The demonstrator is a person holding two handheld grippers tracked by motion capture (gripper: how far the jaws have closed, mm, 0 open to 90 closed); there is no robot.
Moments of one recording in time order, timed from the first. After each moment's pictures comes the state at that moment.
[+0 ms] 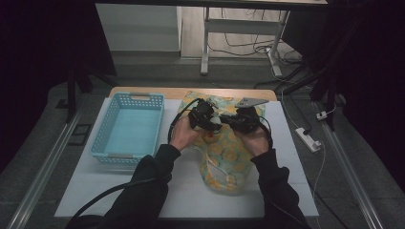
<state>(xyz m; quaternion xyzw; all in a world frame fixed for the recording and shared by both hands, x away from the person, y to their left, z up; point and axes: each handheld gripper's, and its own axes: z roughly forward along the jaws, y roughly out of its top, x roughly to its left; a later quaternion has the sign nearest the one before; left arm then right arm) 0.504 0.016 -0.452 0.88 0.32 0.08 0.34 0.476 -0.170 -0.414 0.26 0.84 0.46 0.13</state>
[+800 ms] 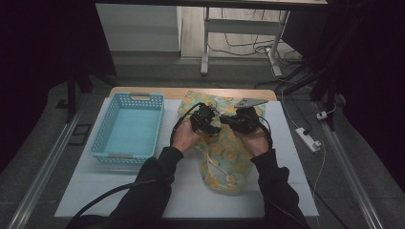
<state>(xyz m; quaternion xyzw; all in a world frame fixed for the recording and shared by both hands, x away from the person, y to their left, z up) 0.510 0.011 -0.474 0.89 0.32 0.08 0.32 0.477 -0.170 -0.415 0.26 0.84 0.46 0.13</state>
